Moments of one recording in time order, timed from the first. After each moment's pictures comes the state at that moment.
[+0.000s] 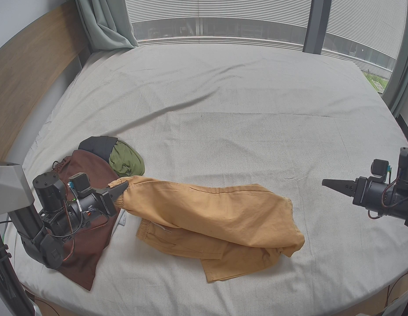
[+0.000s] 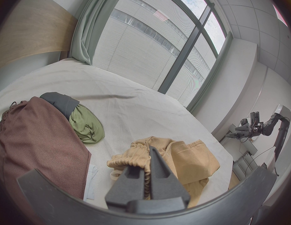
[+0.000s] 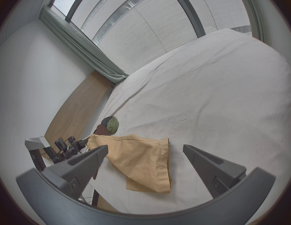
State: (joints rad) left arm -0.11 2.04 -0.36 -1.55 -0.46 -0.28; right arm 0.06 1.51 -0.44 -0.68 0.49 0.38
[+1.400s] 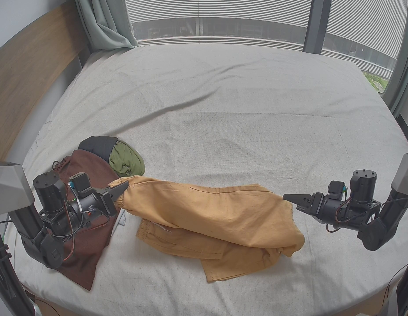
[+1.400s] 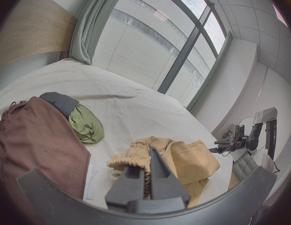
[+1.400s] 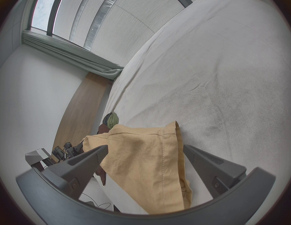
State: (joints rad) left arm -0.11 2.04 -0.37 -1.55 -0.46 -0.28; right arm 0.17 2.04 -0.44 -1.21 0.52 0.64
